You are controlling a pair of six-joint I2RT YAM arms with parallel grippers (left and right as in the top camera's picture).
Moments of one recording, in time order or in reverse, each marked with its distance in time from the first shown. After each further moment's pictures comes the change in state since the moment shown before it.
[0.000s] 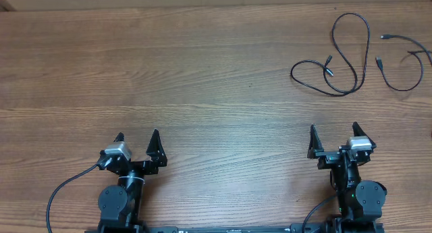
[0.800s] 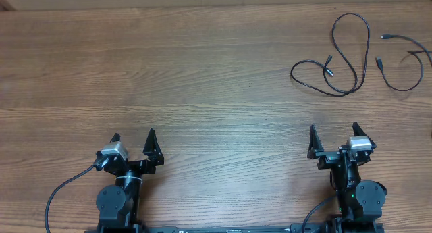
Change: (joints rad) left arm 0.041 0.000 0.000 0.000 0.006 0.000; right arm 0.000 0.000 0.000 0.001 0.000 0.000
